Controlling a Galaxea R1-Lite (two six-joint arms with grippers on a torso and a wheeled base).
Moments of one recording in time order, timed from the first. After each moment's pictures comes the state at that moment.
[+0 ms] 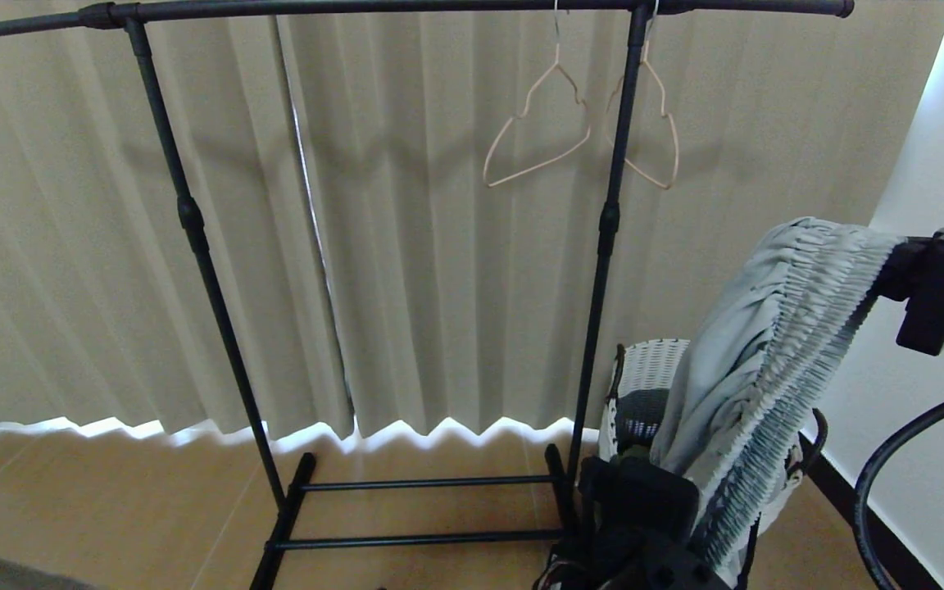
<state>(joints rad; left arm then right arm) -1.26 1.98 -0.98 -0.44 0.39 -0.40 0.48 1.21 -0.95 -0.10 0.05 0.11</state>
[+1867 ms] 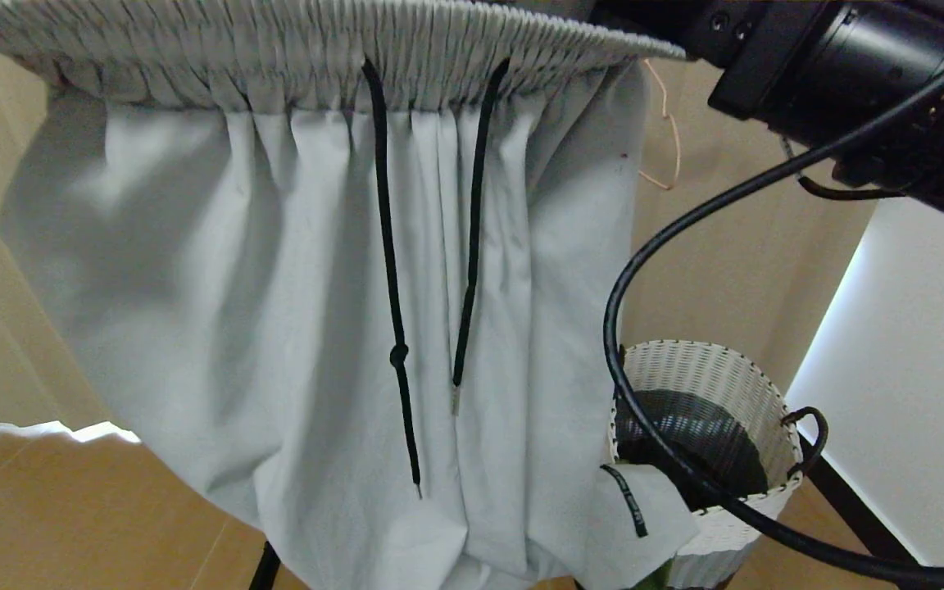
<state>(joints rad) -0.67 1.07 -1.14 -0.19 0.18 0.00 0.70 1.55 -1.24 -0.62 0.16 0.16</state>
